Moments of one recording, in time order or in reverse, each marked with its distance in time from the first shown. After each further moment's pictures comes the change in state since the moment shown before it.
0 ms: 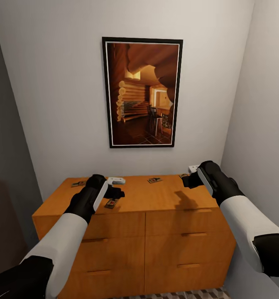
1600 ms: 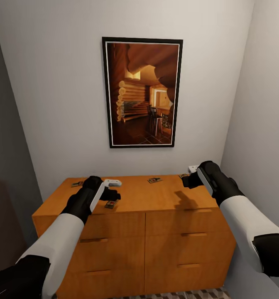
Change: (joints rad) left arm 0.000 0.032 0.001 0.031 0.001 -0.001 -0.003; right arm 0.000 0.001 0.002 0.001 -0.001 0.000 0.000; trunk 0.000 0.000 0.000
